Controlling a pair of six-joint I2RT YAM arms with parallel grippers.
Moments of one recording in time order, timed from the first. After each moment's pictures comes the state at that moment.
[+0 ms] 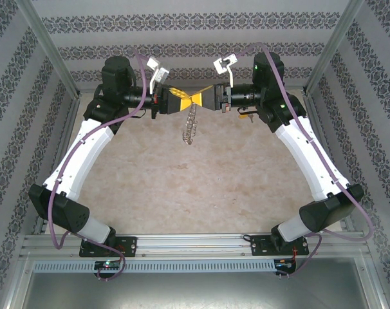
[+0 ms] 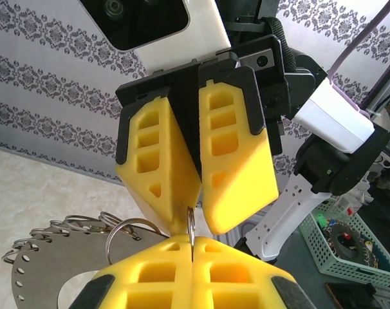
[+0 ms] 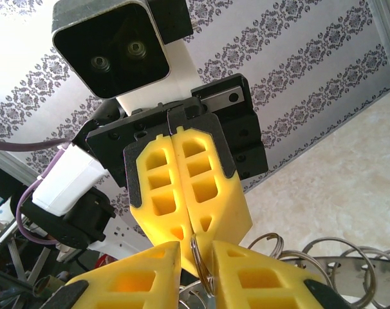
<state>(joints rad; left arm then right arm) -0.33 1.52 1.68 -0.30 1.22 -0.20 0.41 1.52 1.74 -0.43 -1.10 0.49</state>
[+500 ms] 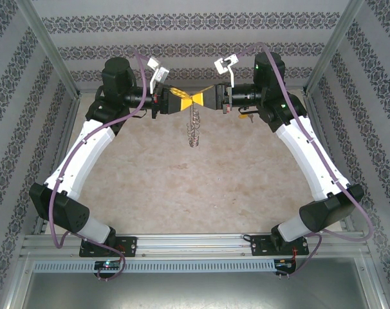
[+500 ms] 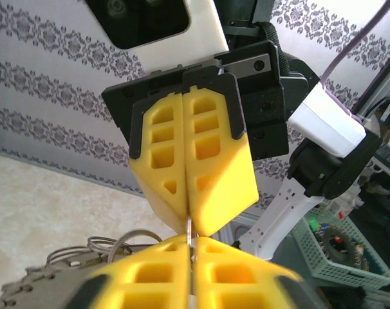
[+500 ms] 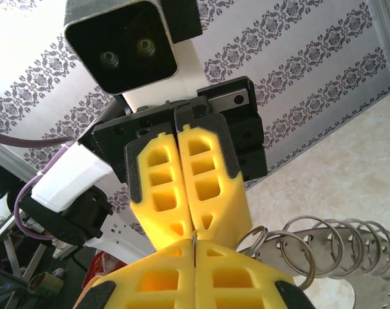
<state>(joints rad) -0.32 1.52 1.64 -0.20 1.24 -0.28 0.40 1.52 1.74 -0.44 -1.11 0.47</state>
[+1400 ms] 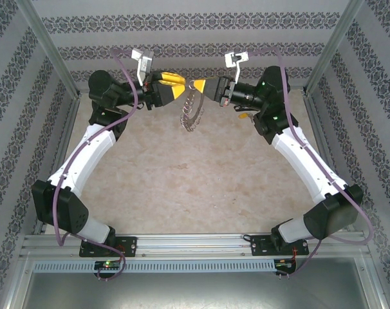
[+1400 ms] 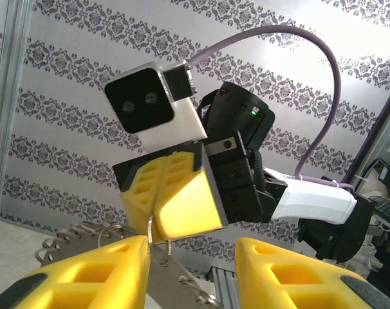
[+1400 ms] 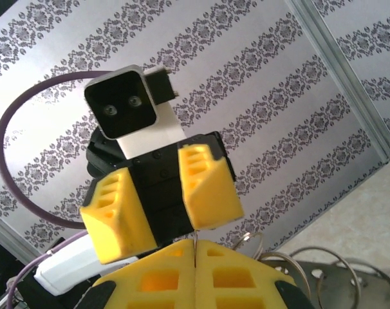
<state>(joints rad) -0.27 1.51 1.46 0.55 1.15 -0.78 0.41 1.45 1.46 0.24 -0.93 0.87</state>
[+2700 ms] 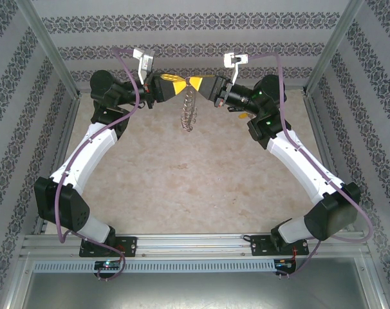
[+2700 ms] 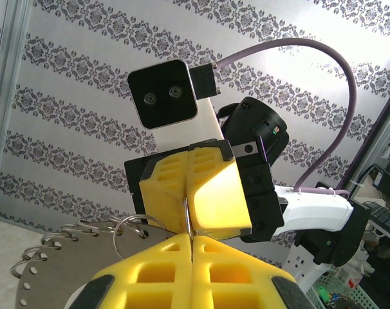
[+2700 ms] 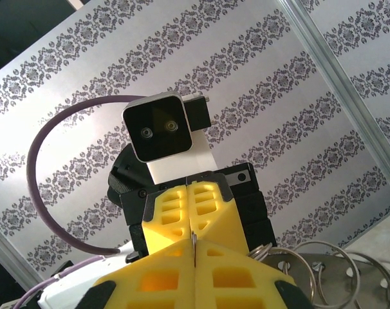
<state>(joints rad) -0.28 1.53 1.46 0.58 1.15 -0.82 0.46 1.45 1.40 0.44 -0.82 0.92</state>
